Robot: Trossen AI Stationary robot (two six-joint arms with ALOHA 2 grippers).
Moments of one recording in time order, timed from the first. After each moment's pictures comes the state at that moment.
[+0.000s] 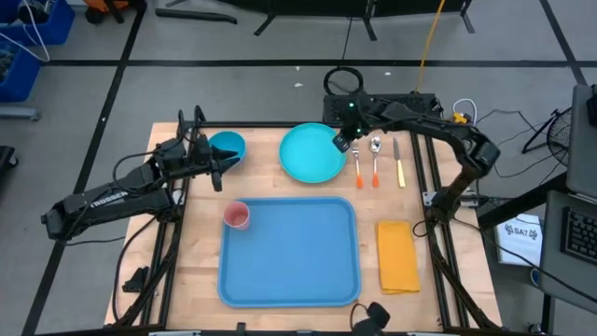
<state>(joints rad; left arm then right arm) 0.52 0.54 0.39 -0.05 0.15 -0.06 -0.69 1.66 1.24 -0.56 -0.11 0.02</state>
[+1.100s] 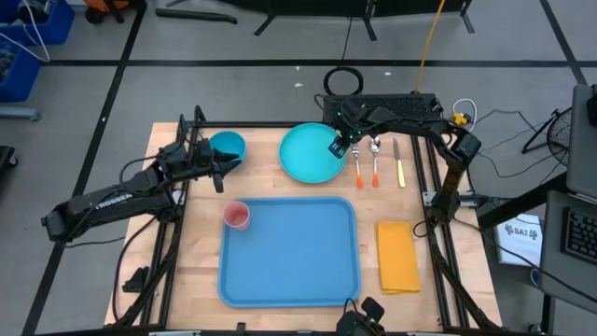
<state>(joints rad) 0.56 0.53 0.28 0.10 0.21 -0.13 -0.67 1.82 1.25 -0.55 0.02 0.01</state>
